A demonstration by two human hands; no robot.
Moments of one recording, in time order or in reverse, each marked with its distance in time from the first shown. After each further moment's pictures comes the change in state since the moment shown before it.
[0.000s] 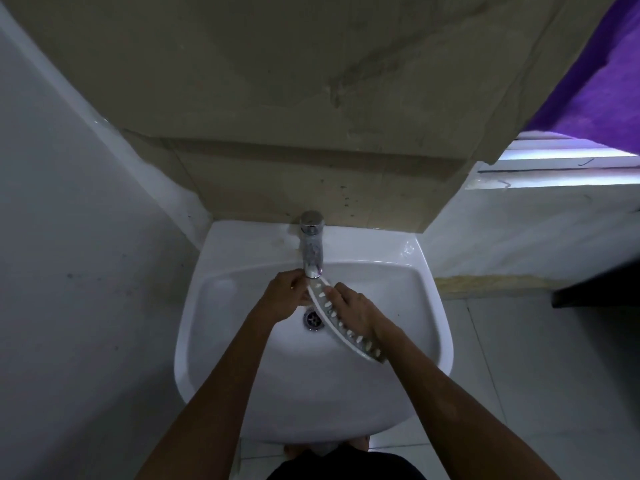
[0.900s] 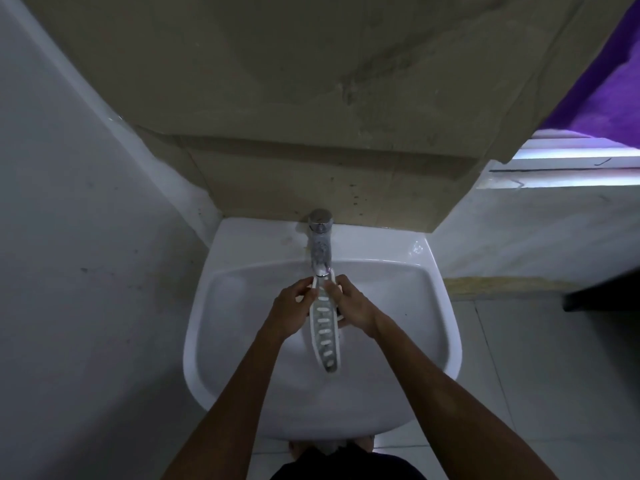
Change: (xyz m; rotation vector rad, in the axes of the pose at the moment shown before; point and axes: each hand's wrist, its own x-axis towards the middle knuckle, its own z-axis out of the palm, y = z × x) left_hand -0.014 -0.030 0.010 0.034 0.107 -0.025; right_hand 0.006 -0.023 0.006 0.635 -0.067 0.115
